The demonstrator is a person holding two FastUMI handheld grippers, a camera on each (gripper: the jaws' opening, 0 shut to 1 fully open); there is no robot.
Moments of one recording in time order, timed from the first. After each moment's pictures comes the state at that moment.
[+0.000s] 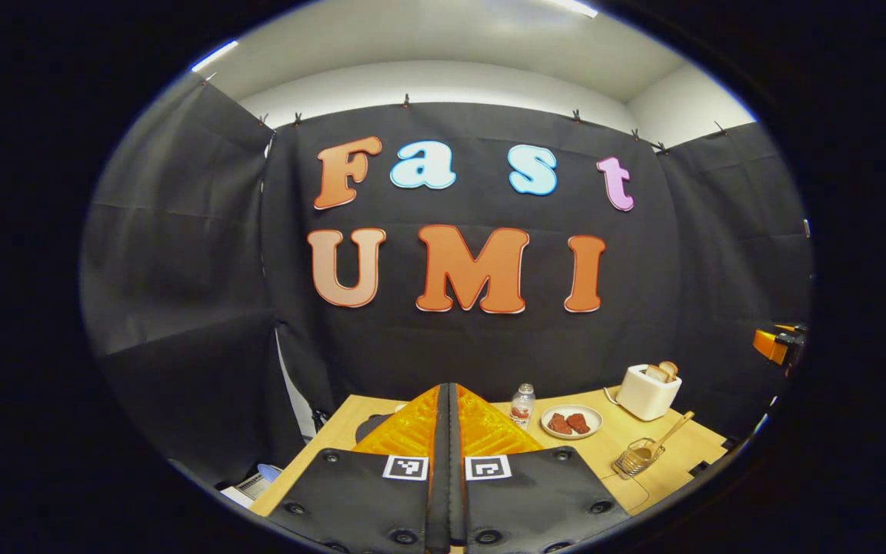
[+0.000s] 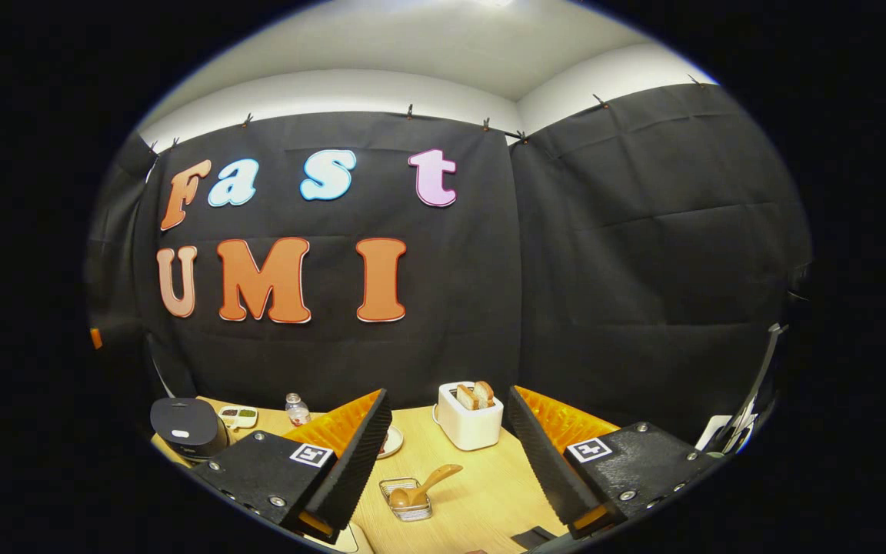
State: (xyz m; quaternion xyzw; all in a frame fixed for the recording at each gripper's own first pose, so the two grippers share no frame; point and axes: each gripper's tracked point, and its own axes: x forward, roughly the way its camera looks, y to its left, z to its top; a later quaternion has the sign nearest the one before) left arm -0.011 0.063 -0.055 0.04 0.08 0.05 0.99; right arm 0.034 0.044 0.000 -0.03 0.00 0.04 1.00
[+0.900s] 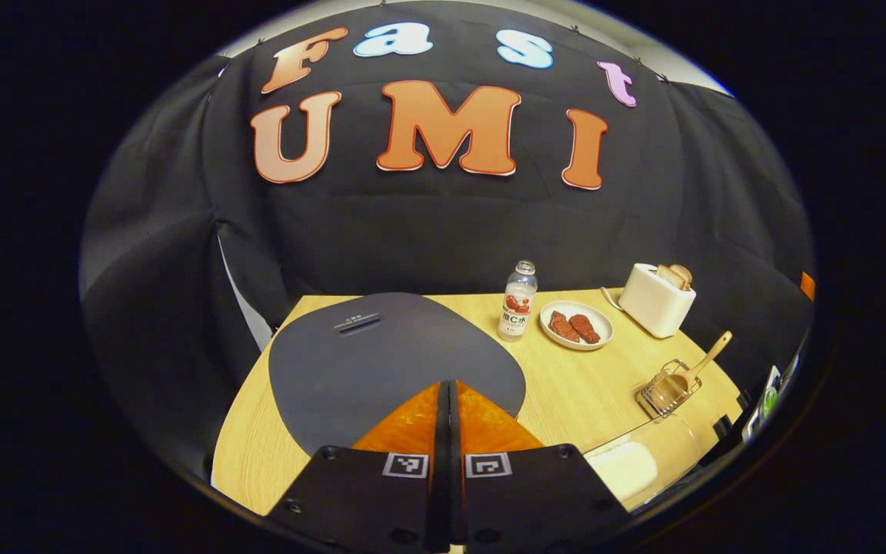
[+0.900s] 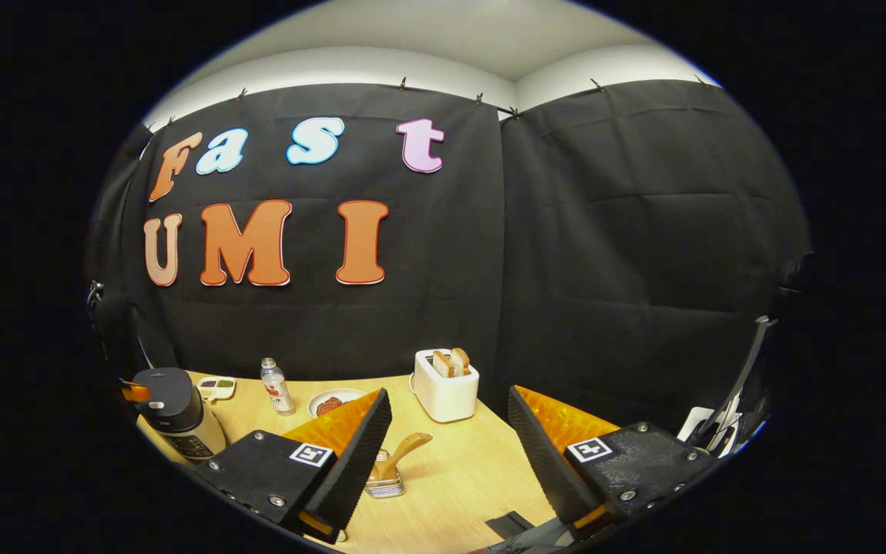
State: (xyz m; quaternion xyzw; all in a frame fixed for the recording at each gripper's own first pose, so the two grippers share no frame) left arm 0.070 0.078 -0.271 0.03 0.29 0.00 0.96; right arm 0.034 0.008 -0.045 -0.05 0.06 0.01 1.00
